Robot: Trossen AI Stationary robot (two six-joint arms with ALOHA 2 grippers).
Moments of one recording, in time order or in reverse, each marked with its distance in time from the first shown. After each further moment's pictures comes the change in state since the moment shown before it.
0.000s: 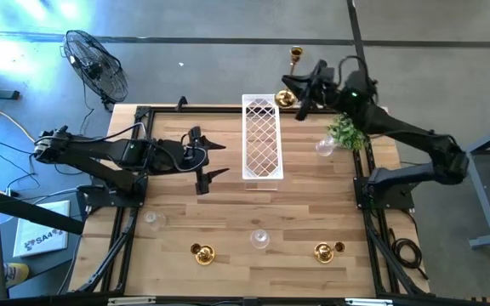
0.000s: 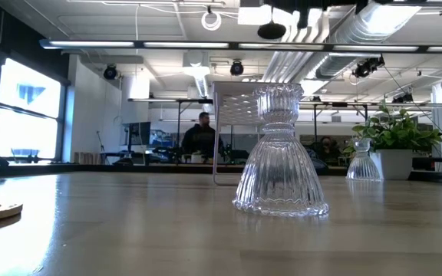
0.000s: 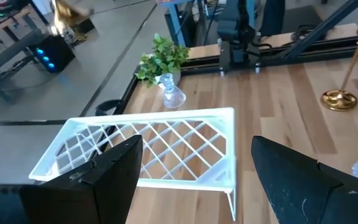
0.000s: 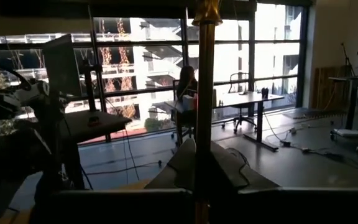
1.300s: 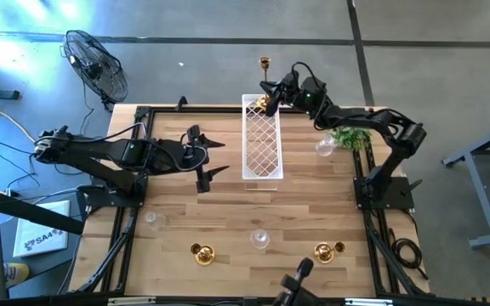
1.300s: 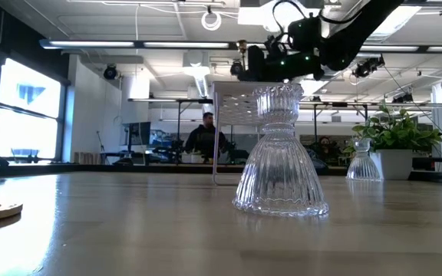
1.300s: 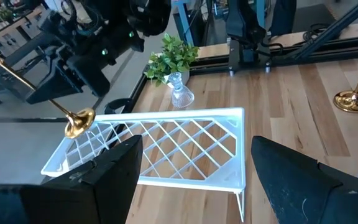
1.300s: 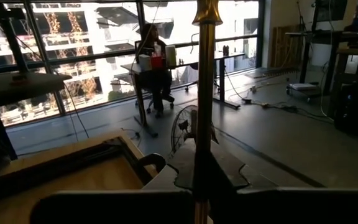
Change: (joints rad) left arm 0.000 0.000 0.000 0.006 -0.028 0.001; right arm -0.093 0.460 -0.053 0.365 0.085 -0.006
